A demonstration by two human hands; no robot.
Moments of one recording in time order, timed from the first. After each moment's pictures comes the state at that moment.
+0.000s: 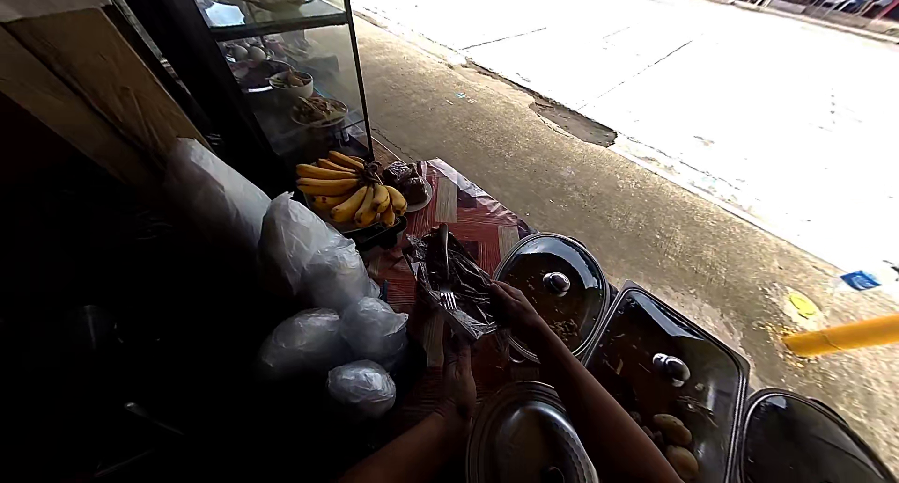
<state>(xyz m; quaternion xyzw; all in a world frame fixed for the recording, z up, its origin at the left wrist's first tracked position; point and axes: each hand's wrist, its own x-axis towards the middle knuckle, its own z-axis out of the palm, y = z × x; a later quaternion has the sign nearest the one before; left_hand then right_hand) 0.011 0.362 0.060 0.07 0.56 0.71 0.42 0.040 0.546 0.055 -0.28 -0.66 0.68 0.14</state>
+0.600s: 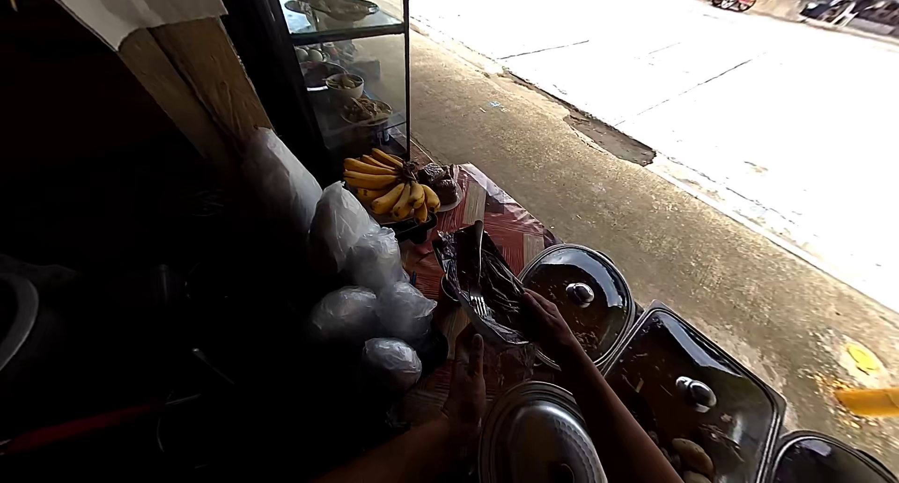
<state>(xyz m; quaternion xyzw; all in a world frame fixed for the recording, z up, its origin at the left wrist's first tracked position) 0.010 0.330 0.084 0.08 0.54 0.75 0.38 0.056 0.523 0.071 -0.24 -0.66 0.69 0.18</state>
